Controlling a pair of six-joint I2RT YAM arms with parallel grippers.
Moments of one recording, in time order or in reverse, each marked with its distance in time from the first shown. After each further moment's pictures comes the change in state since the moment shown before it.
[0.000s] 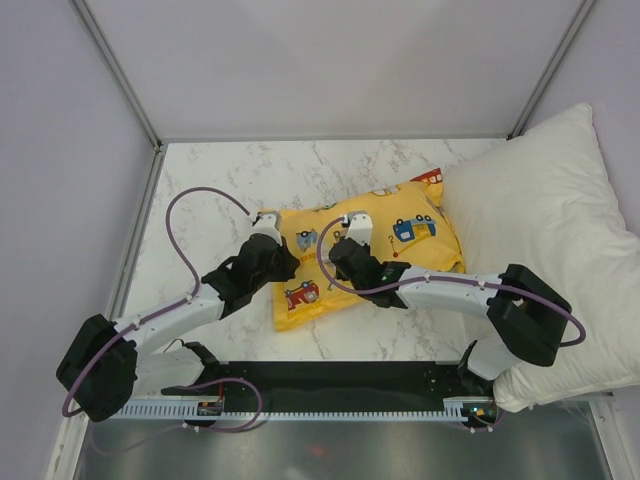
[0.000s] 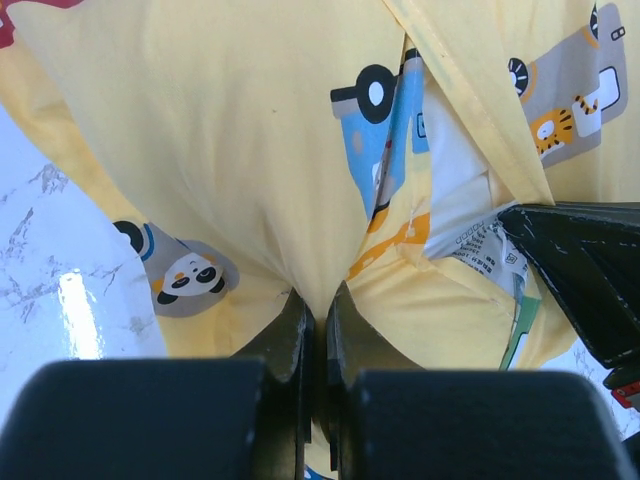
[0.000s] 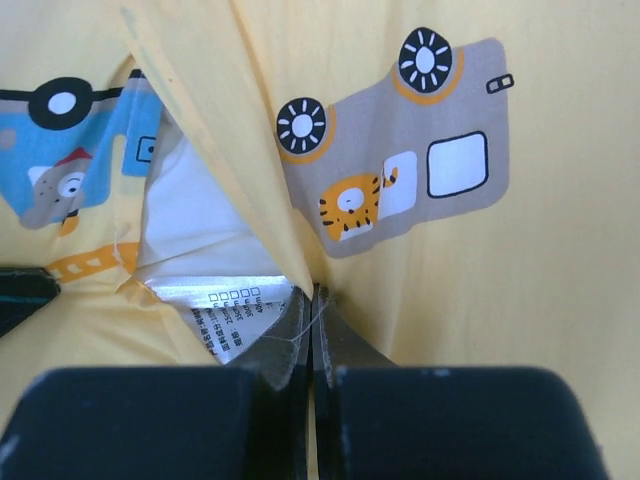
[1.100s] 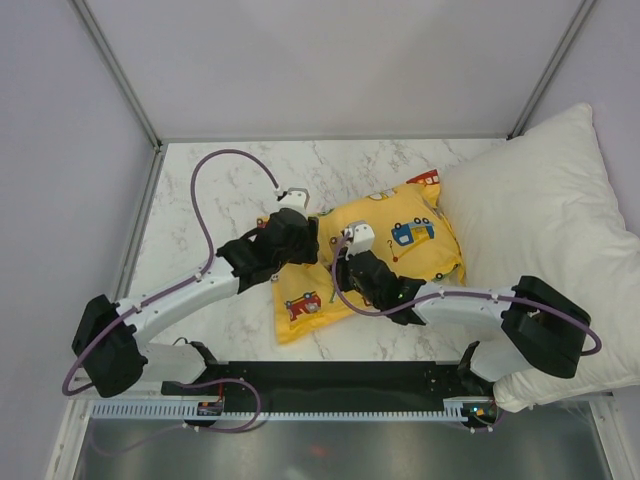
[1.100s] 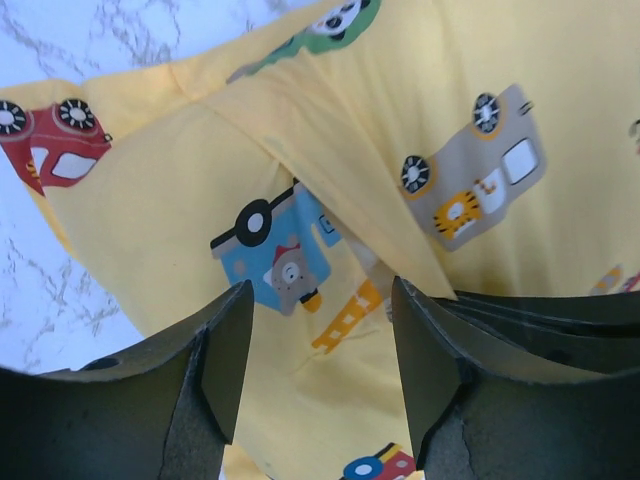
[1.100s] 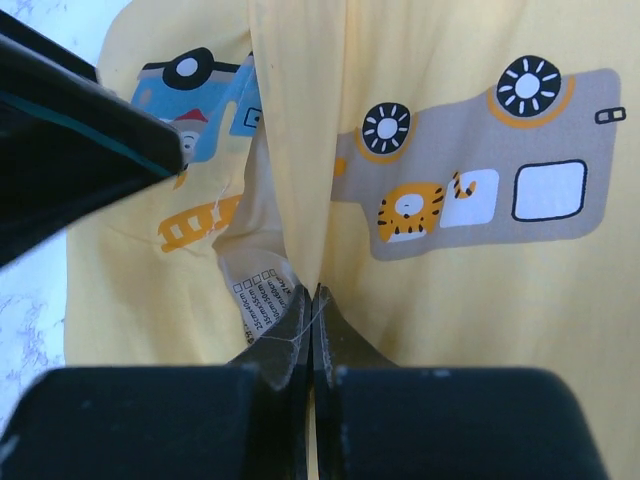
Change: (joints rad) left arm -0.137 0.129 0.405 -0.355 -0.167 0.115; right arm 0.025 -0.117 -0.218 0.351 -0.214 -0.124
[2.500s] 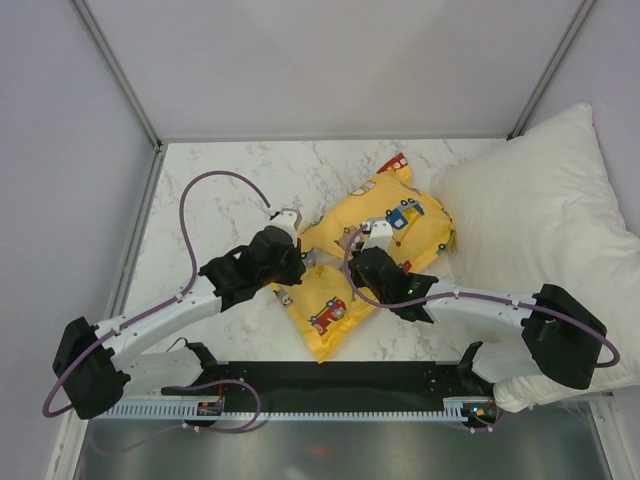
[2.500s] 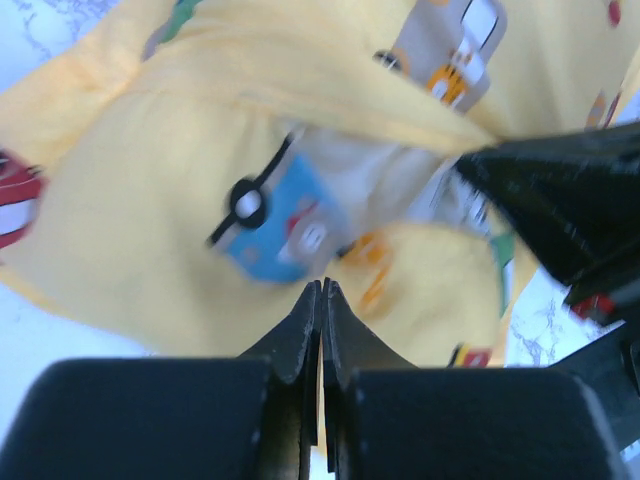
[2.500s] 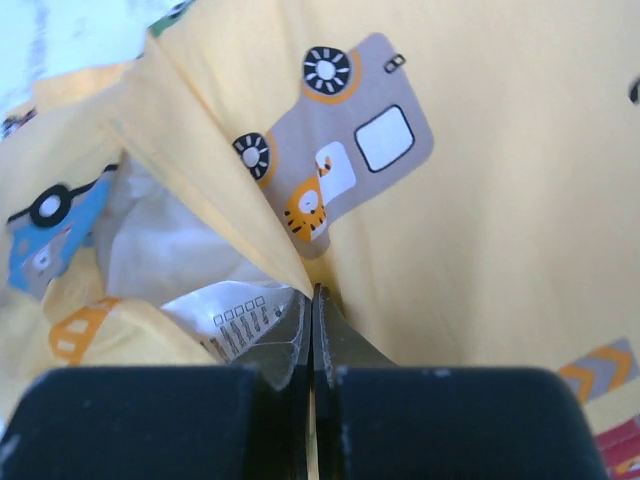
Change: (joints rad) left arm -0.005 -0.121 -0.148 -0.010 0.171 -0.046; right arm -0.026 -0.092 0.011 -0.191 0.108 0.105
